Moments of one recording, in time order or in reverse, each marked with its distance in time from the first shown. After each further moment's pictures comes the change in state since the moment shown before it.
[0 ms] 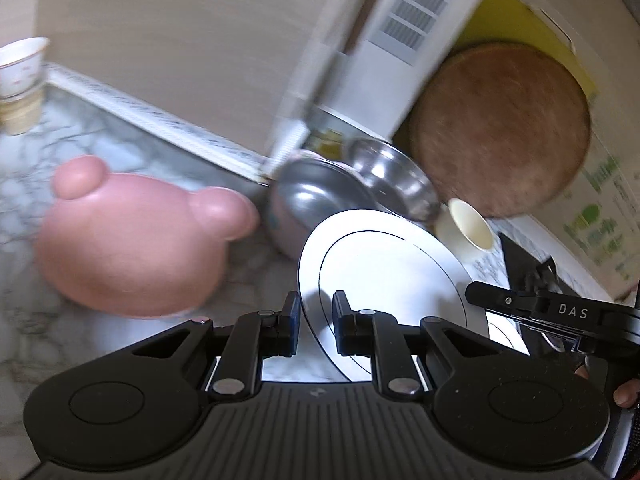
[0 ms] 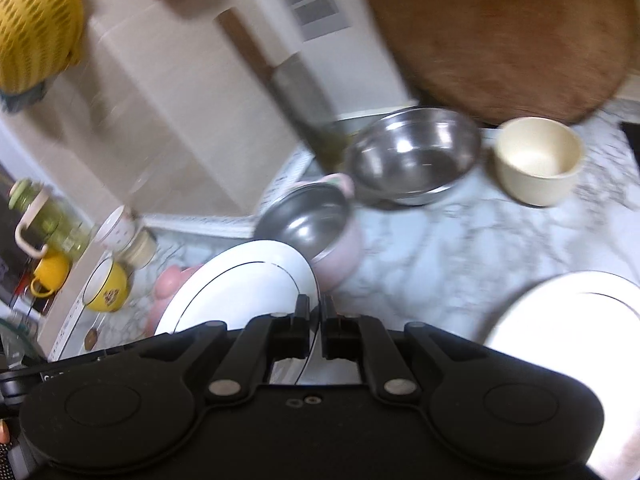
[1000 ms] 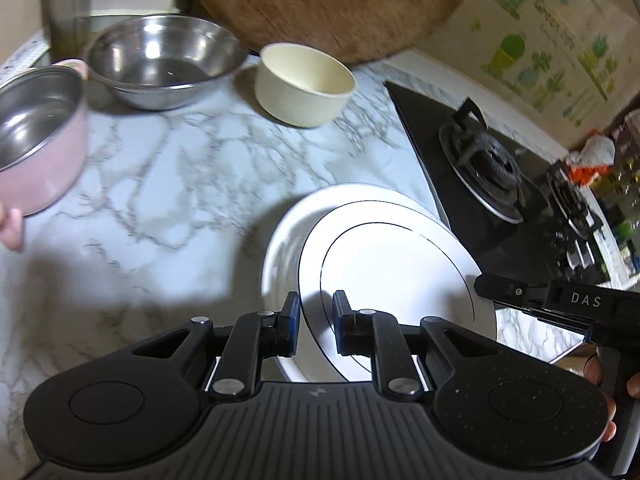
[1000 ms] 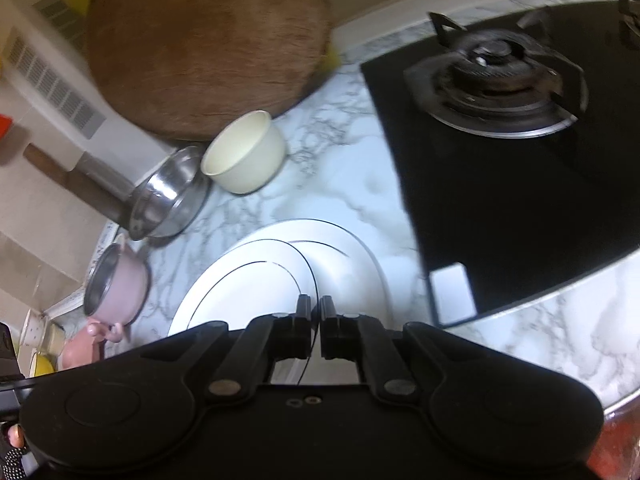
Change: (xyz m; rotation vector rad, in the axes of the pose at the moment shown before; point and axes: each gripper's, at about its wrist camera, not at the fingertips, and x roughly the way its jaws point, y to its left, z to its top) left arm 0.140 -0.171 -0.063 0.311 0.282 -0.177; right arm -0.087 -0.205 -0.075 0.378 -0.108 -0.220
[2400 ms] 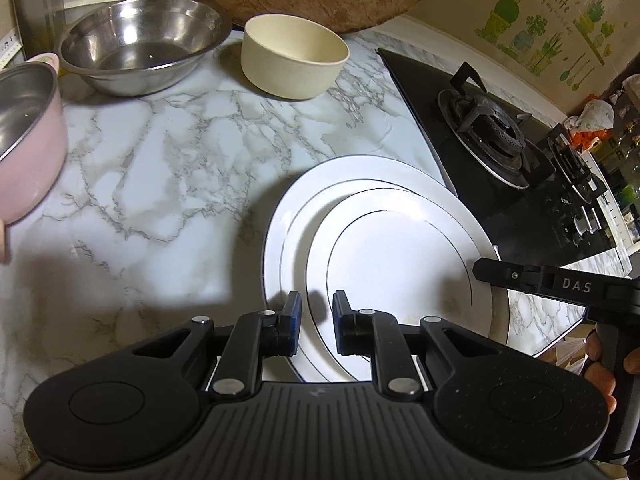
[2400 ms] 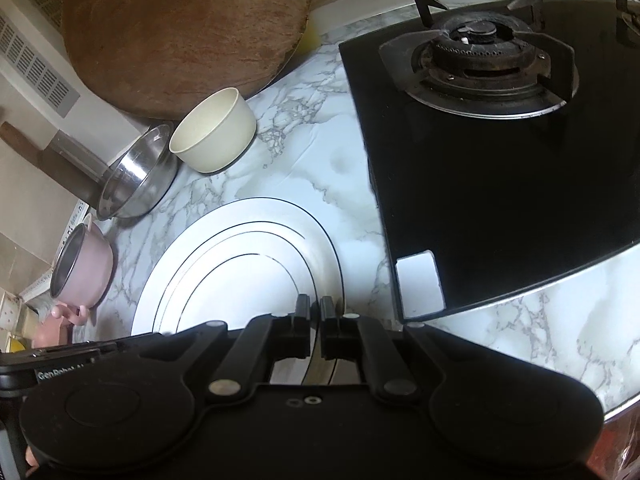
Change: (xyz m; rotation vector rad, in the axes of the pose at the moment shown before) left arm 0.013 0.003 0.004 0.060 0.068 -0.005; right arm 0.016 -0.013 -0.004 -0.036 0.040 -0.056
